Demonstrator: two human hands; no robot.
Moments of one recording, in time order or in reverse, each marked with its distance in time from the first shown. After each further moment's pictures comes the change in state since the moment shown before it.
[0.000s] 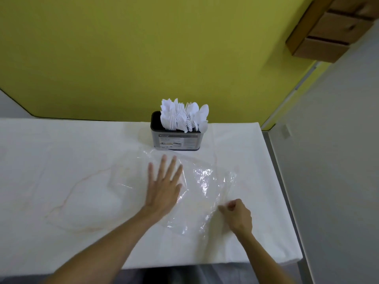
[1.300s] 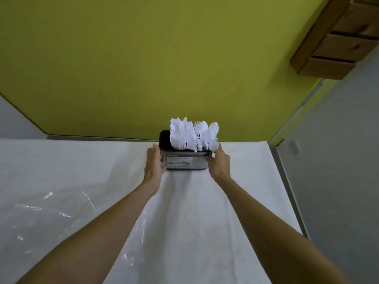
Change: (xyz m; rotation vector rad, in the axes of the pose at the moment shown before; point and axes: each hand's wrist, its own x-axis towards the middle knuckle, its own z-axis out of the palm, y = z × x) left_hand 0.096 -0.048 -0.073 -1.586 0.288 -0.664; right_hand 0.068 -0.202 -0.012 0.293 0.057 -0.505
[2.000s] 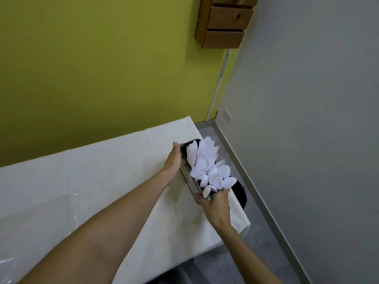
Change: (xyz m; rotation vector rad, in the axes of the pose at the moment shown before) left_hand -0.104 -0.049 0.219 0.396 -0.609 -0.205; right_hand -0.172 0.161 -0.123 0.109 0.306 0.348
